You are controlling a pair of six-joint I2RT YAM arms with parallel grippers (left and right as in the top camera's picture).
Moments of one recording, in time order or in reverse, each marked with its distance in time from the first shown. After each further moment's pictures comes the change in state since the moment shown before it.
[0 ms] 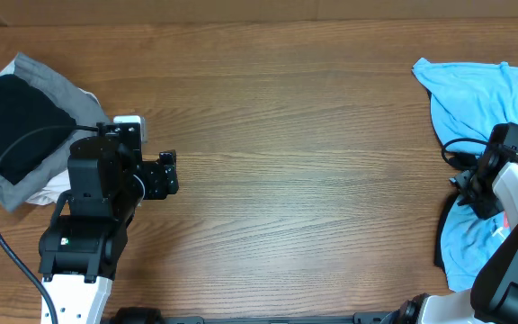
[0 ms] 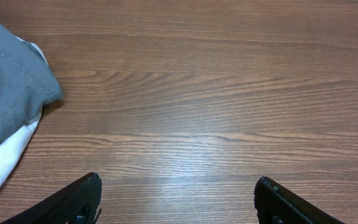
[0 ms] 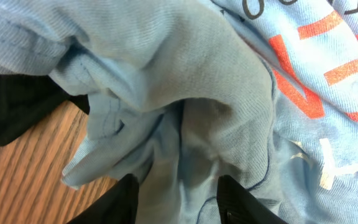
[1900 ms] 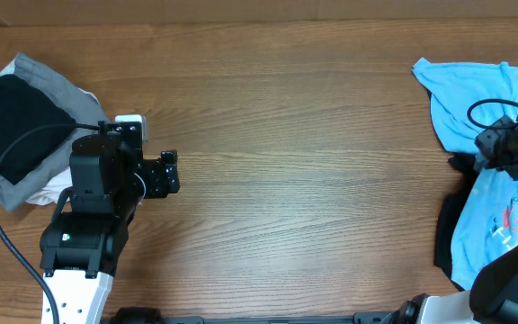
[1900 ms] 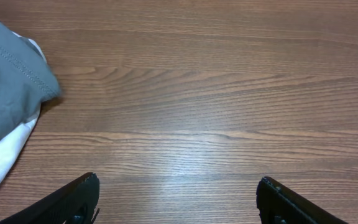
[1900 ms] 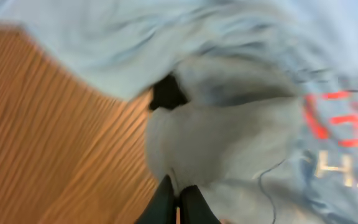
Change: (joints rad) left arm 0.000 0.017 0.001 0.000 0.000 0.000; right arm 0.014 -0.012 0.441 -0.371 -0.223 -0.201
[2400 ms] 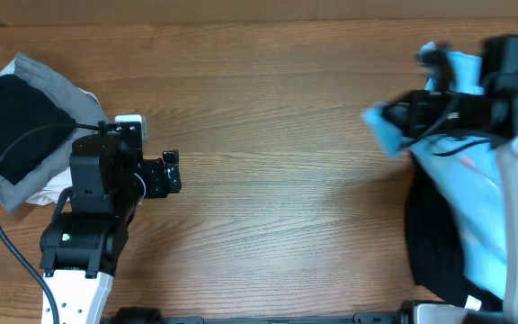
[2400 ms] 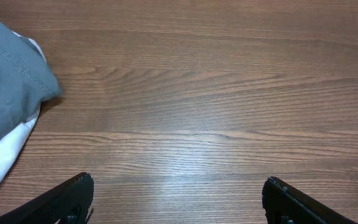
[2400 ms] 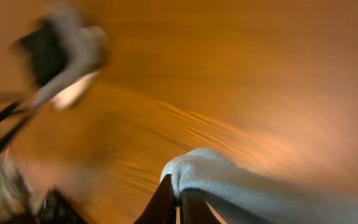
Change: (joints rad) left arm 0.000 0.000 0.000 0.000 0.000 -0.003; right arm 0.462 -0.188 0.236 -0.124 -0.734 -0.568
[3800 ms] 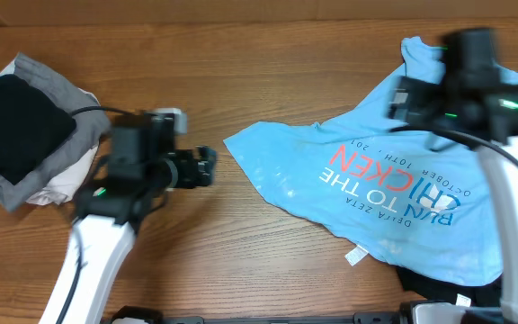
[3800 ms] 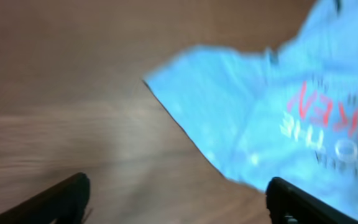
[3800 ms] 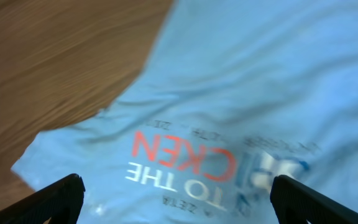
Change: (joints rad) left arm -0.141 0.262 0.006 0.063 0.201 -0.113; right arm 0.001 0.025 0.057 -0.124 0.774 0.519
